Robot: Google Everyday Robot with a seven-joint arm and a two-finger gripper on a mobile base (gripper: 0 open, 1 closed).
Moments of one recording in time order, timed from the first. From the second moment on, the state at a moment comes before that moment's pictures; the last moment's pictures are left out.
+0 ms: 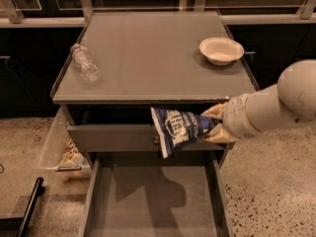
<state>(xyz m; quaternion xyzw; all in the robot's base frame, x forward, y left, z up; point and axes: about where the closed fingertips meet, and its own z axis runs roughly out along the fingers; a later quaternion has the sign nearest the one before) 0.491 -0.150 0.796 -0.66 0.67 0.04 0.33</state>
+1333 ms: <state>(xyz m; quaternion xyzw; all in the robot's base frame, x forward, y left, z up) 0.467 -0.166 0.640 -0.67 0.66 0.09 0.31</state>
